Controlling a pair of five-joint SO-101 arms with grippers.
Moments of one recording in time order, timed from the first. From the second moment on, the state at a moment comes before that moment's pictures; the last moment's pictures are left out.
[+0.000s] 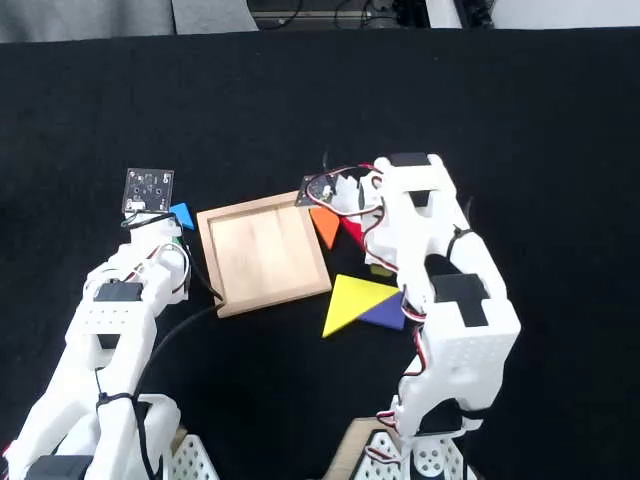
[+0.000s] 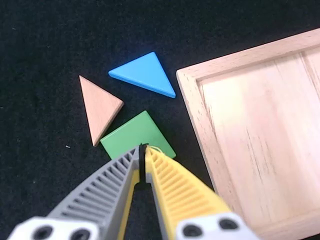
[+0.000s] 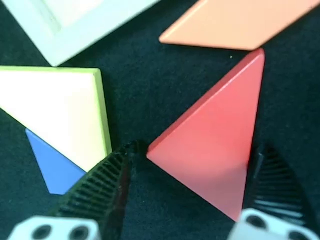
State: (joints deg) left arm -6.6 -33.3 70.4 24.8 -5.9; right arm -4.4 22.4 11.3 72.6 70.5
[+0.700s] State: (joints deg) left arm -6.6 -33.3 70.4 24.8 -5.9; right arm -4.1 22.4 9.8 71.8 69.4
